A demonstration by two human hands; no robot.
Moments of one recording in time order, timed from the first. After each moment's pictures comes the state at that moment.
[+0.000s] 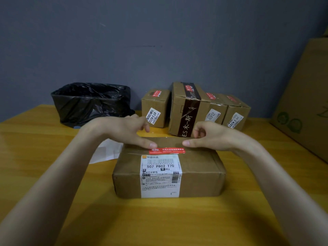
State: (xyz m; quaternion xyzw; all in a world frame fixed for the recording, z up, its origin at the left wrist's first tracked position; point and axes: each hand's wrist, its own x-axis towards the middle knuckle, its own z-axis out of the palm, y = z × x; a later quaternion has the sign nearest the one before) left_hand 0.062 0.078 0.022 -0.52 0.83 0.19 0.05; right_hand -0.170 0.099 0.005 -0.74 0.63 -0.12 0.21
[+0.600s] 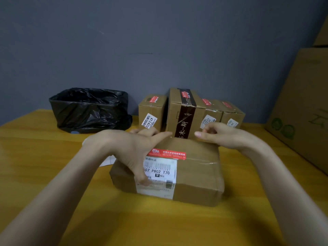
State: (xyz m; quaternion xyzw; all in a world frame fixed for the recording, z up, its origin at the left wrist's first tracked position) left_hand 0.036 0.098 0.024 -0.44 0.88 0.11 0.13; right_hand -0.205 0.100 0.014 -0.69 0.64 -0.19 0.26
